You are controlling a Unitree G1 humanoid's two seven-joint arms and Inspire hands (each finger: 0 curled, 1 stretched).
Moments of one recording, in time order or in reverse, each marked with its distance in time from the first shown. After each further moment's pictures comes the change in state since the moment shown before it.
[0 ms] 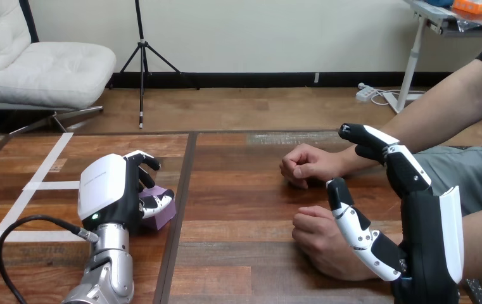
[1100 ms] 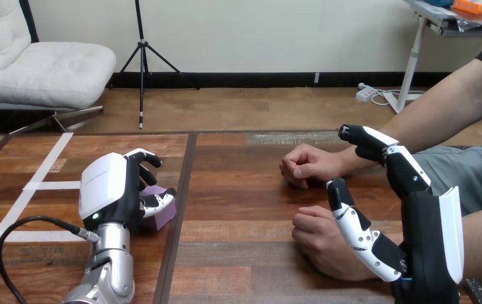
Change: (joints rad) left arm 0.001 0.000 0.003 0.001 -0.011 -0.033 0.003; right arm 0.007 0.000 -0.001 -0.010 -0.002 0.010 0.005
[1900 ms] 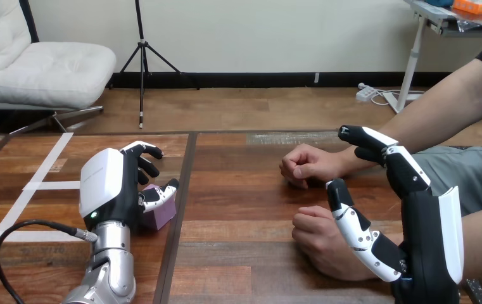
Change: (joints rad) left arm 0.005 0.000 0.021 0.000 -0.026 -0.084 0.026; right arm 0.000 0.001 -0.003 0.000 -0.008 0.000 0.000
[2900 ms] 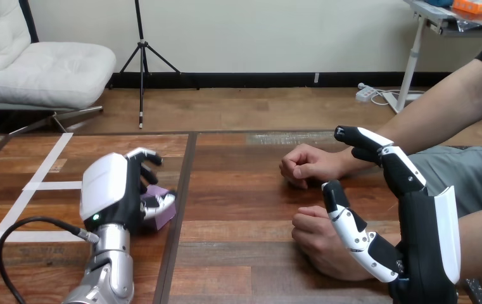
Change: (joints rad) left arm -0.001 0.001 -0.028 -0.003 0.047 0.124 -0.037; right arm 0.001 0.002 -0.001 -0.003 -0.022 0.000 -0.002
